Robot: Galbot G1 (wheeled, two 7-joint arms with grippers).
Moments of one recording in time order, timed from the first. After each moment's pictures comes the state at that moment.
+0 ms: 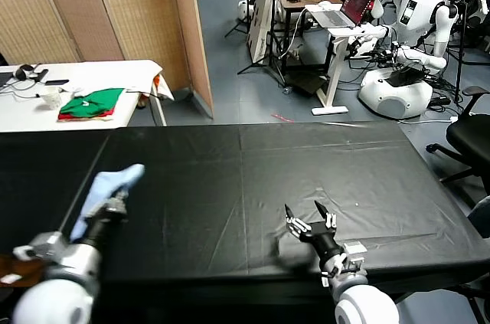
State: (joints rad) left arm 1.53 -1.29 -0.71 -2.27 -0.69 0.44 -0.18; right arm -1.47 1.37 0.39 2.12 0.27 -0.38 0.04
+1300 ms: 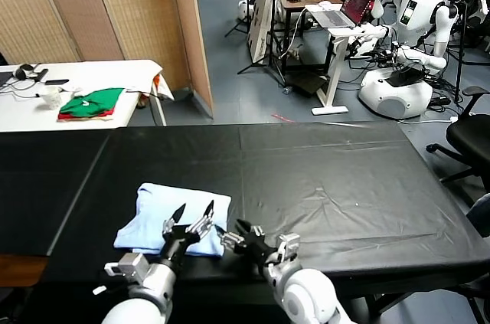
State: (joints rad) left arm 1.58 -1.52 -0.47 -2.22 -0.38 0.36 0.01; right arm -1.24 1.37 0.08 1.92 0.57 -0.51 0.02
